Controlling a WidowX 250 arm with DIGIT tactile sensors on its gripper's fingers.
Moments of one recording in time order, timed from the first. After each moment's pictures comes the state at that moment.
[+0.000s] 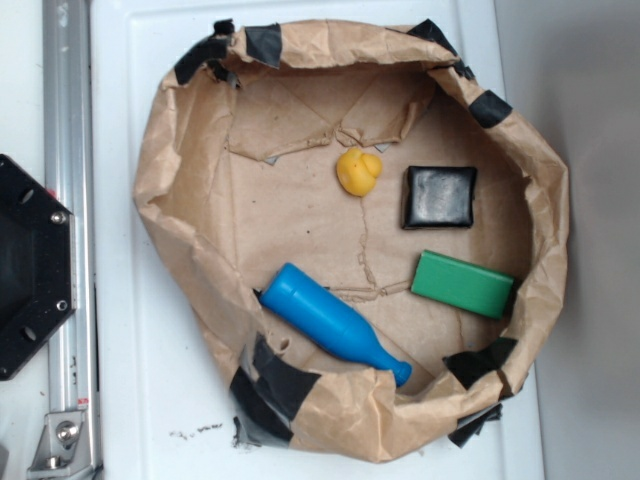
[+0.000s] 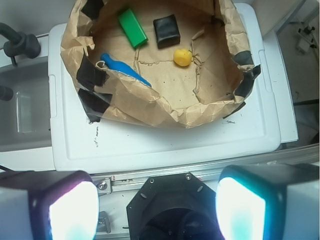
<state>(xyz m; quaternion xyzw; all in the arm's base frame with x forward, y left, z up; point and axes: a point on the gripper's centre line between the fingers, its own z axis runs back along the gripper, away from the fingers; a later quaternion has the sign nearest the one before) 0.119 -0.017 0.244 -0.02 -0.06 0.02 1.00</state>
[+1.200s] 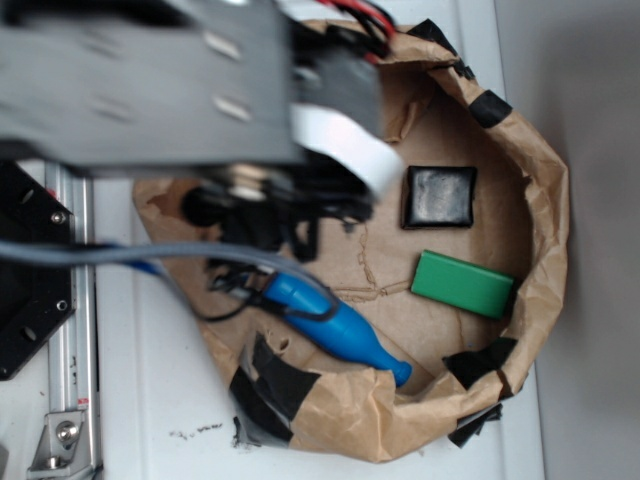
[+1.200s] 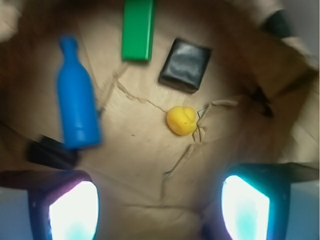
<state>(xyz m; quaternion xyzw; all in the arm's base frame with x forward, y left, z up) 0.245 0.011 0.122 0.07 -0.01 -0.30 0.95</state>
